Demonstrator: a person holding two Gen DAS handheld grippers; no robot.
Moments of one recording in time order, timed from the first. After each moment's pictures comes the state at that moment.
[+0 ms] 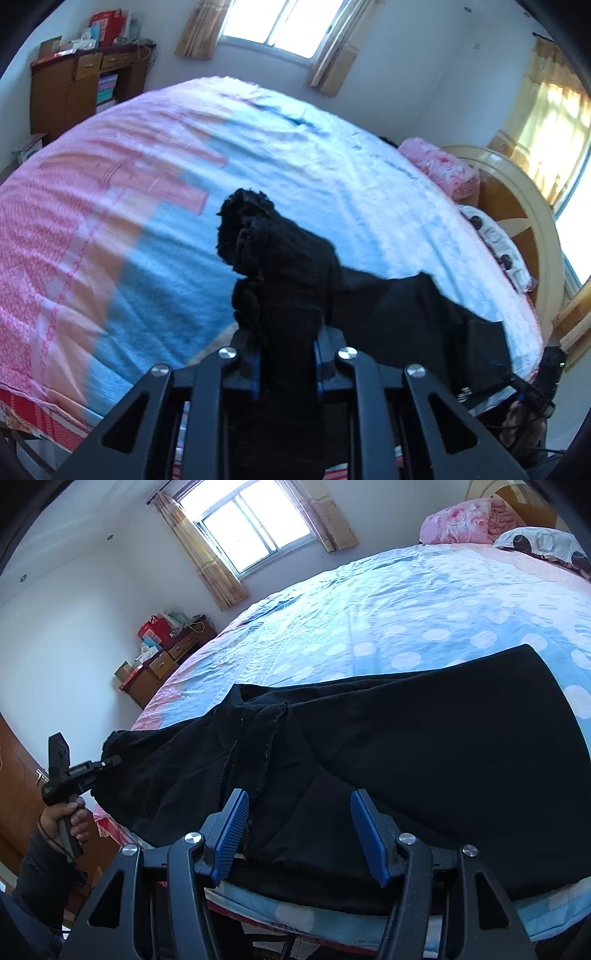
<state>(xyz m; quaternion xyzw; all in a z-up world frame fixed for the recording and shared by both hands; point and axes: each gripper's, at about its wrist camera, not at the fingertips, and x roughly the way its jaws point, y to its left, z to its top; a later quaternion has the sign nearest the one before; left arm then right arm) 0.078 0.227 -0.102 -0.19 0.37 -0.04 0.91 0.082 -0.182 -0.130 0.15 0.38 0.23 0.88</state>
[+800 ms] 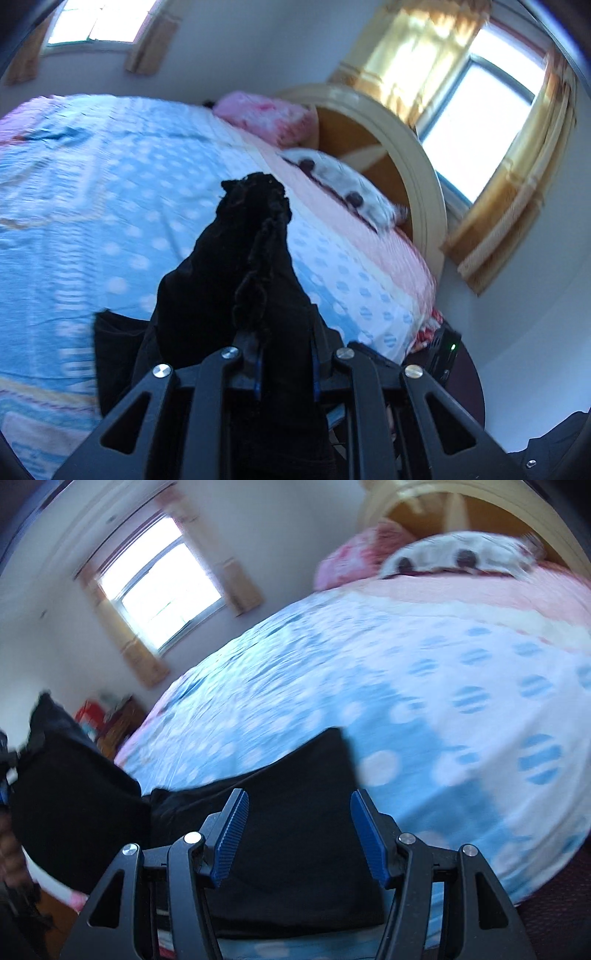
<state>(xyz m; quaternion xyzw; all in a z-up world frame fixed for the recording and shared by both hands) 0.173 -0.086 -0.011 -0.13 0.39 -0.34 0.85 0.074 -0.327 -0.101 0.27 0.31 0.03 0.91</state>
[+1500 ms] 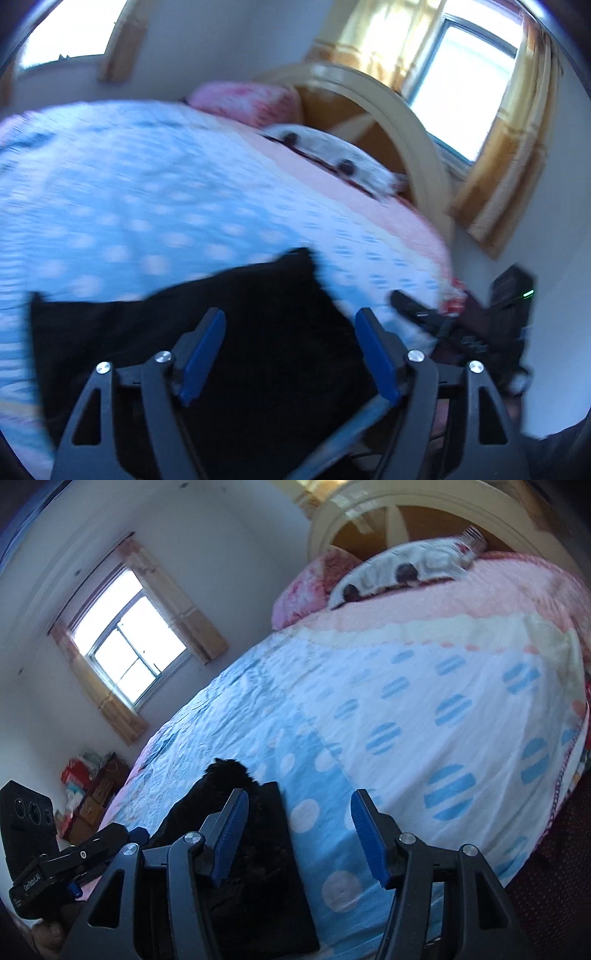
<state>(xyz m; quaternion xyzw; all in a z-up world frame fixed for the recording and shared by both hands) 0.145 -0.145 -0.084 -0.07 0.36 -0.33 0.87 0.060 -0.352 -0.088 0.26 0.25 0.01 0.93</state>
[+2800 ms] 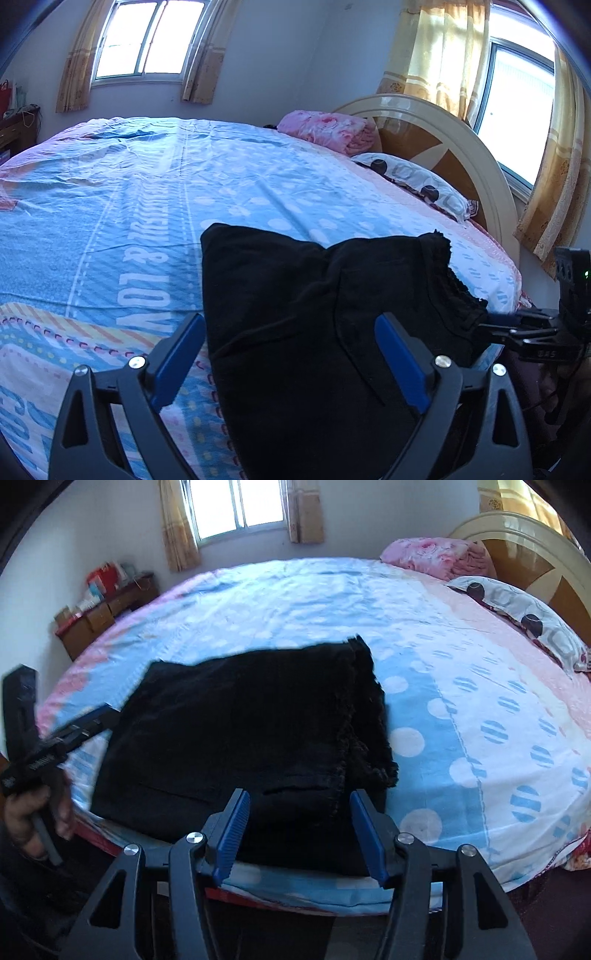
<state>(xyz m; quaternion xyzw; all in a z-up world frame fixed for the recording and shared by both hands) 0.120 -0.029 -0.138 -0.08 0.32 -0.20 0.92 0.062 -0.255 -0.095 -0.01 0.43 0.10 0.90</state>
